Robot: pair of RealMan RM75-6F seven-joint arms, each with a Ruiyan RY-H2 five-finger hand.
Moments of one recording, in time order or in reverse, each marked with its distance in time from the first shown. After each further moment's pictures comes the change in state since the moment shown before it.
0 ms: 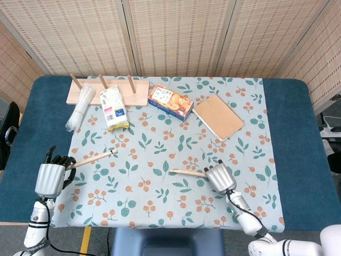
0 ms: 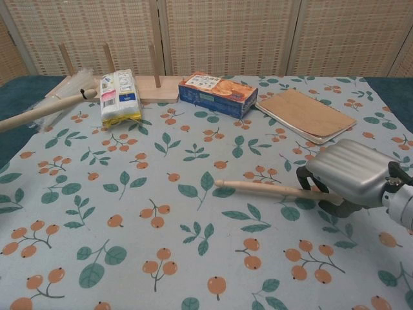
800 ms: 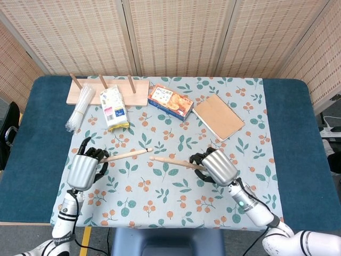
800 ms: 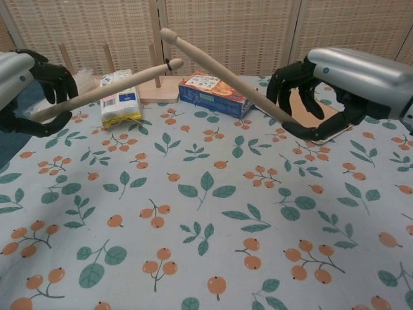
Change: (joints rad) left arm -0.124 -0.042 -0.062 -0.318 0.013 -0.082 0.257; right arm 0.059 0.220 0.079 -0.161 -0.350 0.075 0.732
